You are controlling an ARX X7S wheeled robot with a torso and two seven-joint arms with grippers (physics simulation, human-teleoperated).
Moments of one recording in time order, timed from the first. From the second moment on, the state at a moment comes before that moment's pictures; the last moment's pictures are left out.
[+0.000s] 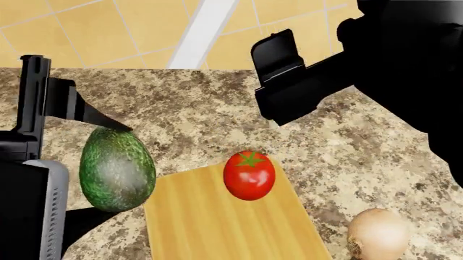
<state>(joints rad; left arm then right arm) -1.71 -0.90 1.29 0.60 -0.48 -0.73 0.67 1.69 0.80 -0.69 -0.16 1.83 1.25 0.71</state>
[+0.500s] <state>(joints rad) -1.68 -0.70 1.40 0.43 -0.35 -0.57 0.76 1.74 0.83 -0.69 -0.16 1.85 1.26 0.72</state>
